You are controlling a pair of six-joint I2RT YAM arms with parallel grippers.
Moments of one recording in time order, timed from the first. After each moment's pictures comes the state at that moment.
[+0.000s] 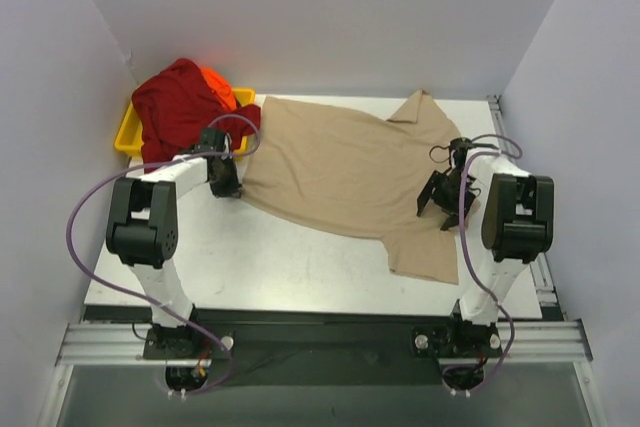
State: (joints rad) left arm -0.13 1.85 1.17 -0.42 0.06 -0.38; right arm -0.07 1.87 1.19 -0.85 -0.07 0.48
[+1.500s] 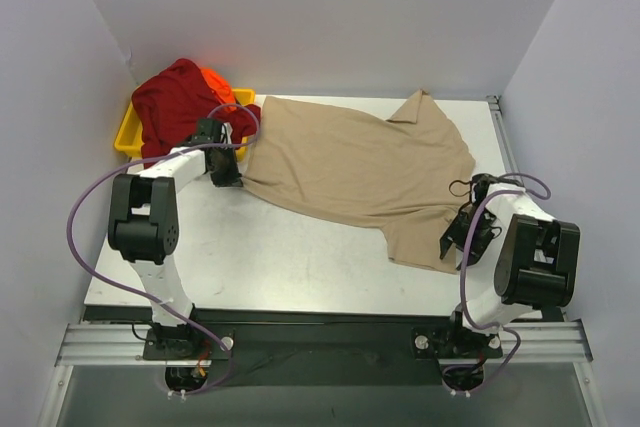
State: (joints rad) left arm -0.12 1.90 1.28 -0.43 0.14 -0.35; right arm -0.19 1.55 0.85 -0.95 0.00 0.47
